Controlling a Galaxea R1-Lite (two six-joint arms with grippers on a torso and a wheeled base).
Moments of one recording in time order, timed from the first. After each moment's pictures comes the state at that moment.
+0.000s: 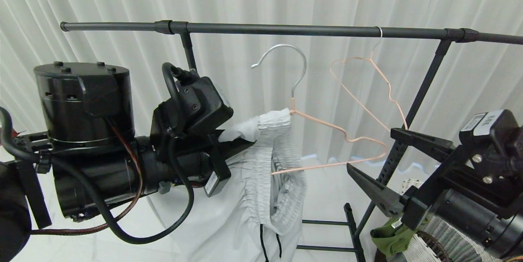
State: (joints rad) left arm -0.63 1.46 -0.81 -0.39 -0.20 0.56; right arm 0.96 1.34 -0.42 -0.96 -0.27 -0.16
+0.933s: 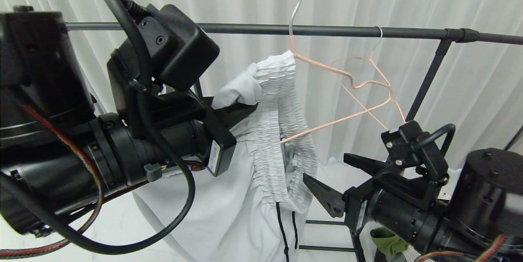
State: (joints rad) left arm -0.79 1.39 -0.91 -0.40 0.04 0.42; right arm 1.01 1.57 -0.52 -0.95 -0.28 0.20
